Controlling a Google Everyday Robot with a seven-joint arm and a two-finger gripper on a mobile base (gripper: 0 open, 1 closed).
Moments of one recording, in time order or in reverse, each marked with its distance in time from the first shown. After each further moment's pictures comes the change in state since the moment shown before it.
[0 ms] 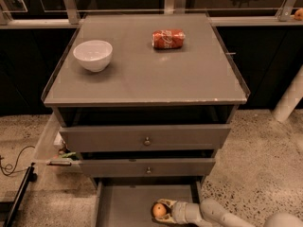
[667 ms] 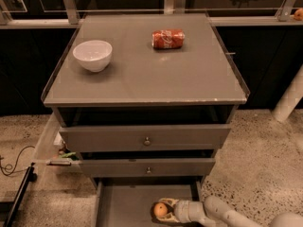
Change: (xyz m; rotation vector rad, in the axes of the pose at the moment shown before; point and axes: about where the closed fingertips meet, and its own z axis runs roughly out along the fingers) arm -0.019 -0.002 -0.017 -0.030 -0.044 0.016
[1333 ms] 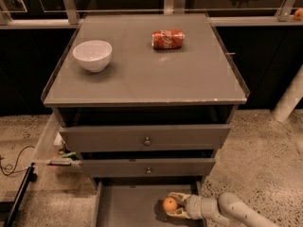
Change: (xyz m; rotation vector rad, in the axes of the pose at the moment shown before) arm -0.044 -0.016 -0.069 0.040 -0.020 -0.024
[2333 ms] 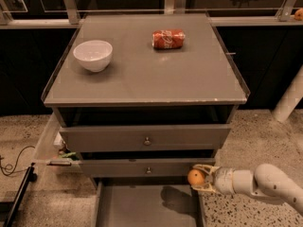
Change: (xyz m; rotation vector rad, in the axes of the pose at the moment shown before) arm -0.140 -0.077 -0.166 0.104 0.153 -0.141
